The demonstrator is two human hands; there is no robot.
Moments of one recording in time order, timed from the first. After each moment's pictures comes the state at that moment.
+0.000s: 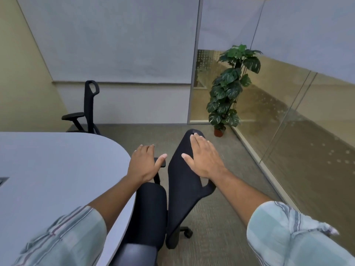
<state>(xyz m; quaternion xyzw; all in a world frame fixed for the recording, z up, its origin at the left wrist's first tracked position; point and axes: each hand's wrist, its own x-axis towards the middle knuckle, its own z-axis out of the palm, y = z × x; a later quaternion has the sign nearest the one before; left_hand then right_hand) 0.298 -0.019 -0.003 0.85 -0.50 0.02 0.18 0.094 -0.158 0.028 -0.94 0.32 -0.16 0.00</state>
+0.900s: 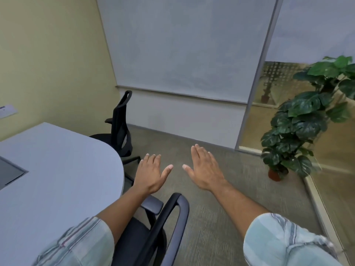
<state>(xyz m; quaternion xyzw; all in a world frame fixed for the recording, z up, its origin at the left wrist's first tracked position) 0.367 -0.361 -0.019 0.94 -0.31 0.02 0.14 0.250 -0.565 0.004 -0.98 0.11 -0.12 0.10</state>
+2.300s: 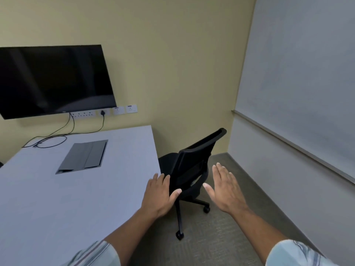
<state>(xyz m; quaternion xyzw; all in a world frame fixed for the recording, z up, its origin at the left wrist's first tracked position) 0.777 -0.476 -0.044 0.98 0.10 0.09 0.11 0.870 -0.729 -0.025 -0.96 -0.24 -0.10 0.12</state>
